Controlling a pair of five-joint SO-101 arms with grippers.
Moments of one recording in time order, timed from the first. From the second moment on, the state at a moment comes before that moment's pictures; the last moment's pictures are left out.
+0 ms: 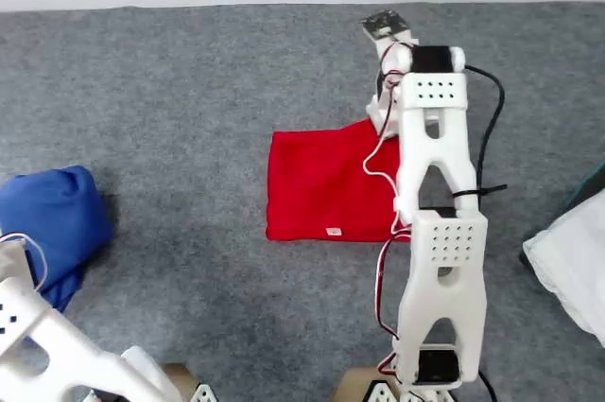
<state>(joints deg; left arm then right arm) -55.1 -43.6 32.0 88.3 -24.7 -4.0 49.6 -59.3 95.2 19.3</state>
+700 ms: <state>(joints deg) -55.1 -43.6 32.0 88.3 -24.7 -9.0 49.1 -68.2 100.5 21.0</state>
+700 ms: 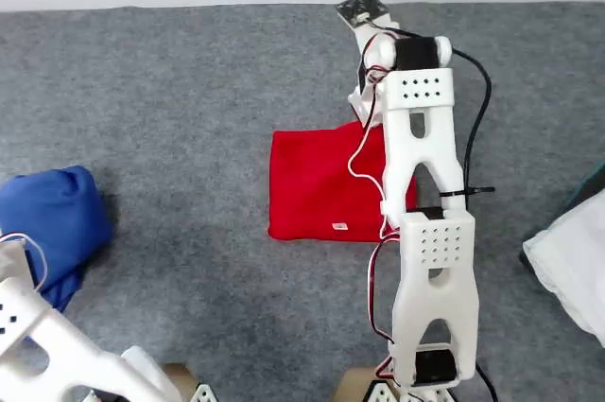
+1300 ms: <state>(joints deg) -55.1 -43.6 32.3 88.3 -24.7 -3.0 56.1 -59.5 100.7 21.0</state>
